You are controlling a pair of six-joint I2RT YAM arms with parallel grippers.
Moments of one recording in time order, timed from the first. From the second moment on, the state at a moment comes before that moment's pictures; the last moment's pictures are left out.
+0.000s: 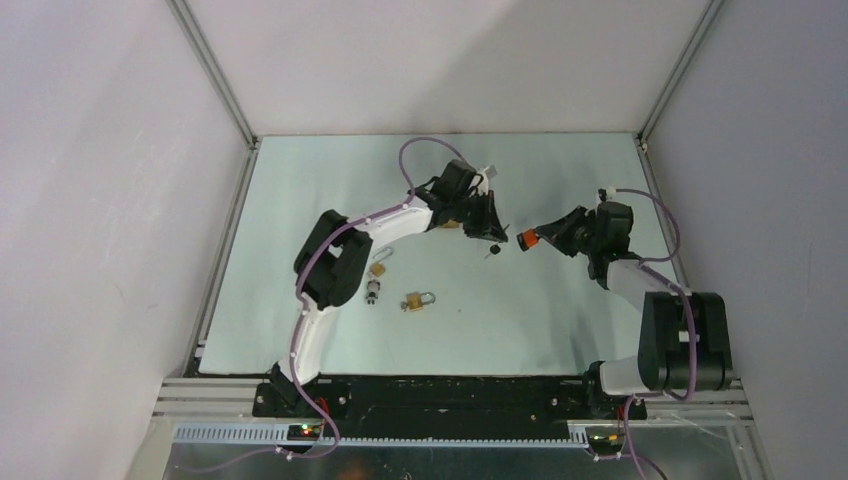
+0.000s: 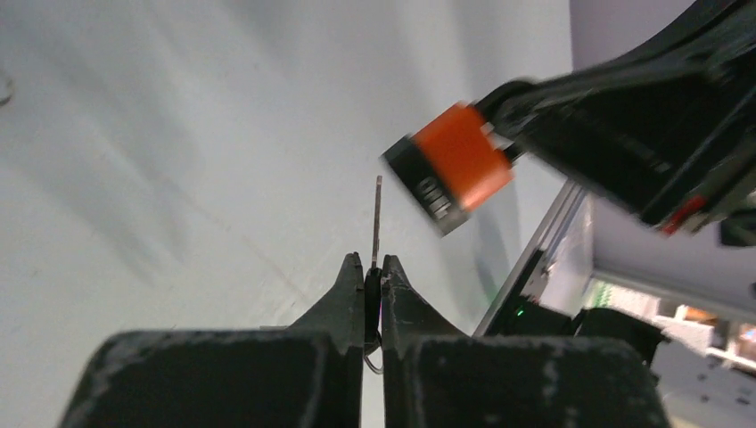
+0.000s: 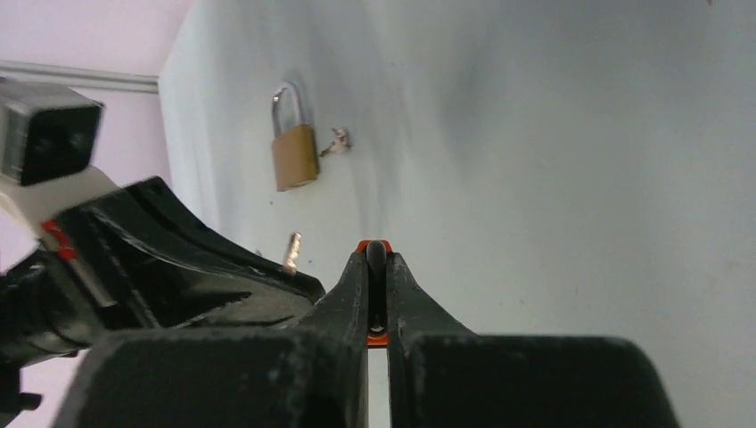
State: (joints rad) left arm -0.70 2.15 1.62 -0.20 0.55 -0.63; right arm -0.02 1.36 0.62 0.24 -0.43 0.80
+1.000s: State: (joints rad) left arm -0.71 2.40 1.84 -0.20 0.44 -1.16; right arm -0.01 1.61 0.59 0.29 -0.47 0.84
